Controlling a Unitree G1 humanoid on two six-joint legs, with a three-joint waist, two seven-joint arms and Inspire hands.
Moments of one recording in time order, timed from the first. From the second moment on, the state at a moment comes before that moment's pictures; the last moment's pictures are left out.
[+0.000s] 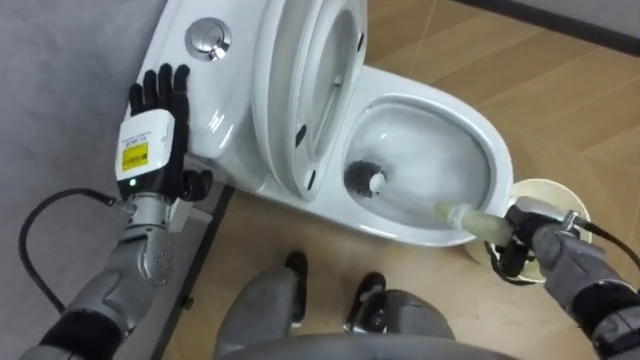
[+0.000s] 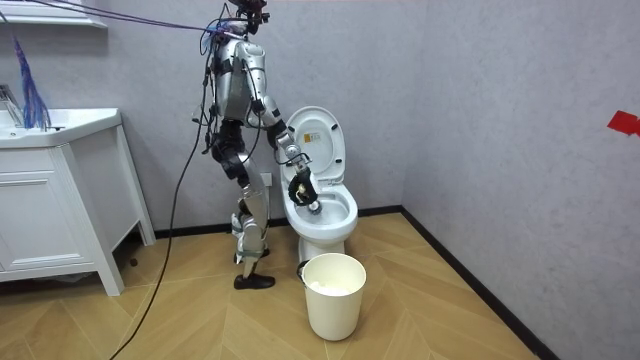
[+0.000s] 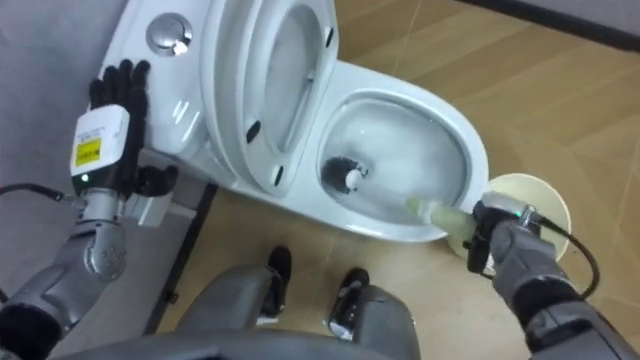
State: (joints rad) left arm 0.05 0.47 -0.37 0.49 0.60 -0.05 0.58; right arm -0.21 -0.50 0.37 1.01 -0.45 0.16 0.08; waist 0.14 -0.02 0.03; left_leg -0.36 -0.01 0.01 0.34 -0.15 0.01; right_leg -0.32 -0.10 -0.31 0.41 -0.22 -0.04
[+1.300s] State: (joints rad) left arm 0.51 0.24 0.08 0.85 0.23 0.02 0.18; right arm 0.08 -0.38 0.08 1.05 -0.46 0.09 -0.06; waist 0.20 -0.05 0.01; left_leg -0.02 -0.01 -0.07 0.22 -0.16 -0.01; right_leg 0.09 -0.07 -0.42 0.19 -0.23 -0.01
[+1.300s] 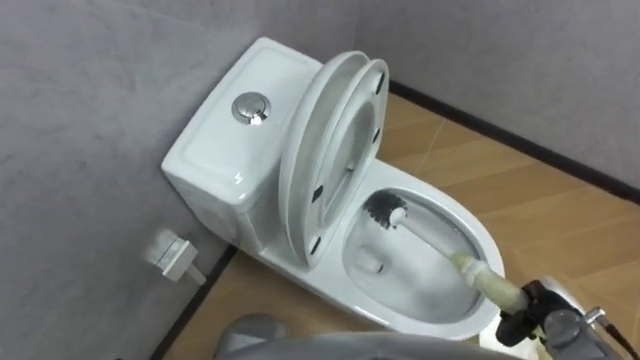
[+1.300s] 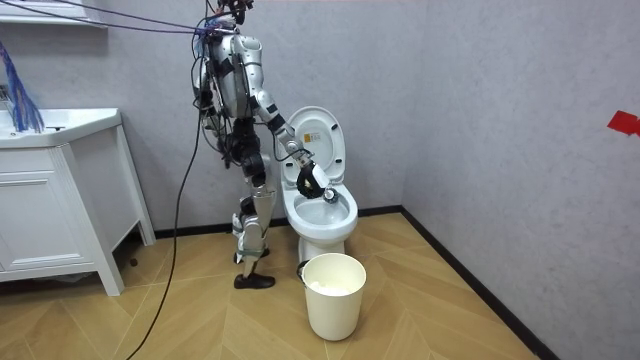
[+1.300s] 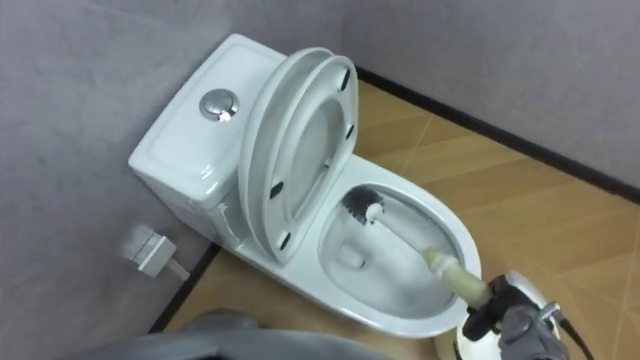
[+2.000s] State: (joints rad) left arm 0.35 0.18 0.21 0.97 0.17 0.04 0.14; right arm 0.20 -0.30 0.00 1.09 -0.39 0.02 -0.14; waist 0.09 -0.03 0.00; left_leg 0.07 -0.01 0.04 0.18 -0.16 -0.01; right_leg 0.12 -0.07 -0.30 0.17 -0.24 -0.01
